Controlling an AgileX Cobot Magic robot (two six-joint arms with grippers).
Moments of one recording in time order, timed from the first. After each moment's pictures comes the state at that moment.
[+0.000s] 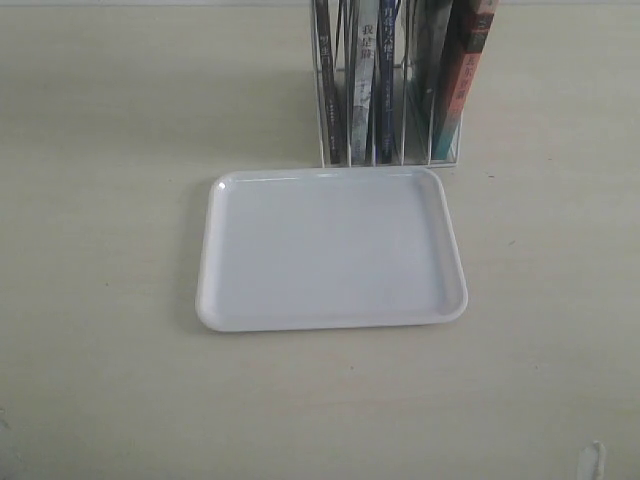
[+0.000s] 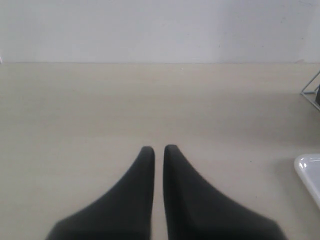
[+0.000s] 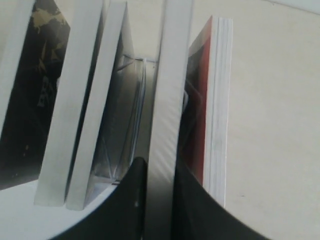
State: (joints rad) left arm 0.00 0.00 0.00 0.07 0.31 -0.08; right arm 0.57 1.86 -1.89 -0.26 1.21 0.36
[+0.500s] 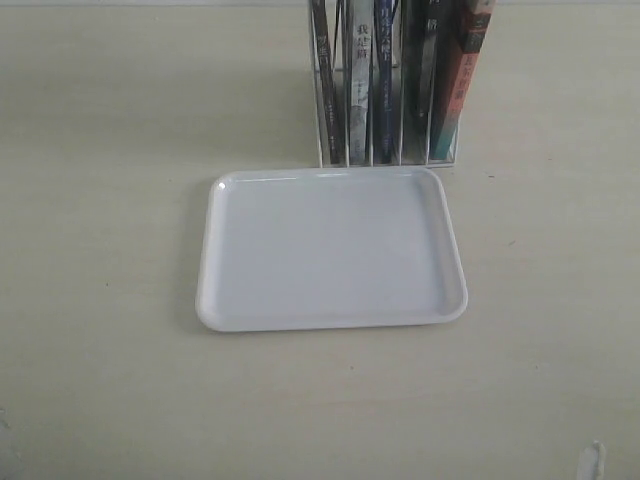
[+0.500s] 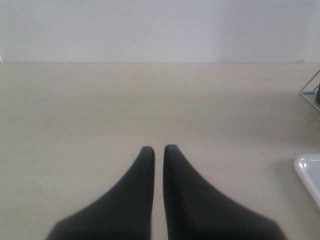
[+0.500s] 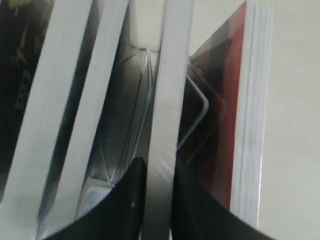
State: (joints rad) left arm 0.00 0.00 0.00 0.07 0.31 -0.08; right arm 0.57 1.95 -1.89 -0.26 1.18 0.34
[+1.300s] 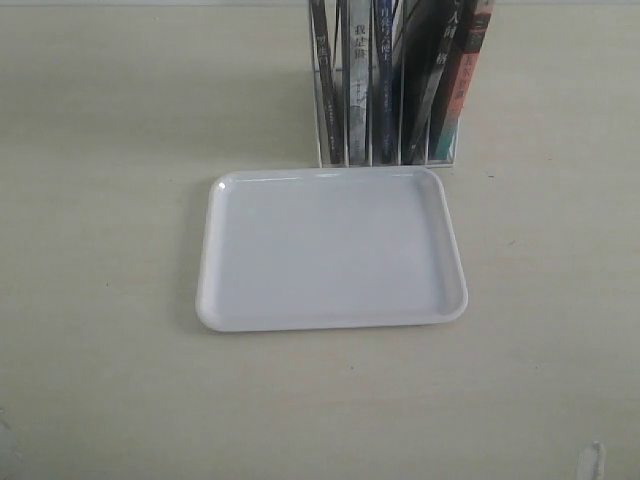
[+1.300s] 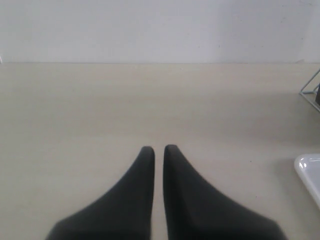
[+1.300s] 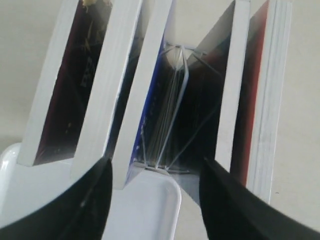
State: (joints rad) left arm 0.00 0.00 0.00 0.07 0.31 -0.08; right arm 0.57 1.87 -1.89 -0.13 1.22 0.29
